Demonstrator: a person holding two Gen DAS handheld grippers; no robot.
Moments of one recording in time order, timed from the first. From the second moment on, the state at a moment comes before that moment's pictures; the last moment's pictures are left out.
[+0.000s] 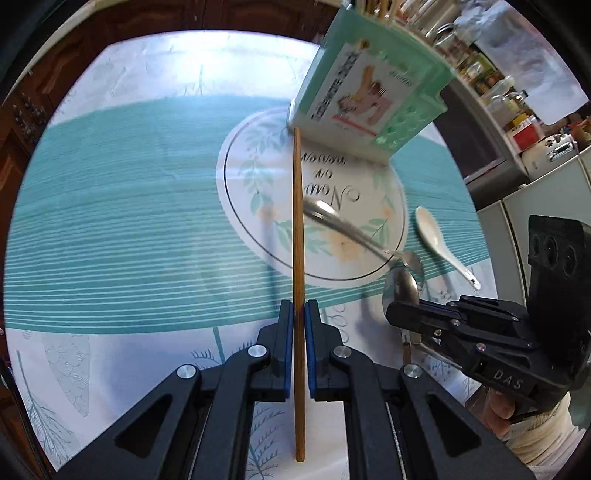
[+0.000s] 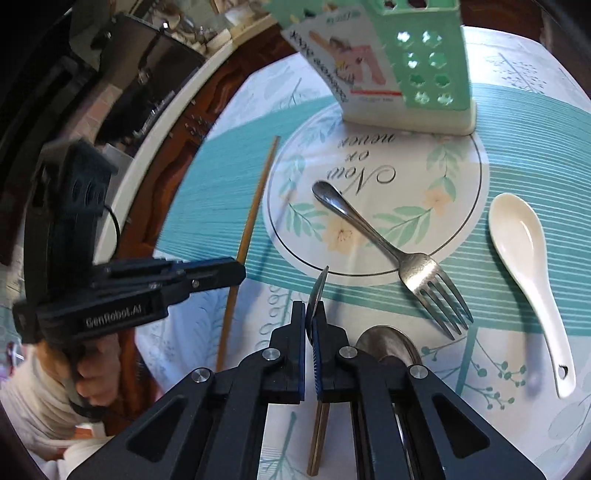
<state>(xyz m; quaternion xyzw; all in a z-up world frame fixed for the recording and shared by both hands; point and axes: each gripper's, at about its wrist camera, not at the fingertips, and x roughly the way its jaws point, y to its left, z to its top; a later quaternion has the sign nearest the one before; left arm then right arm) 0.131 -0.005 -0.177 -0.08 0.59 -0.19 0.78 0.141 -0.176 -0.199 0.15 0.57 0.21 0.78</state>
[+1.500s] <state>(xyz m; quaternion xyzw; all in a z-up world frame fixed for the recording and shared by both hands) 0.279 -0.121 -0.023 -0.02 0.16 -0.11 0.98 0.312 -0.237 -0.090 0.06 0.16 0.08 0.98</state>
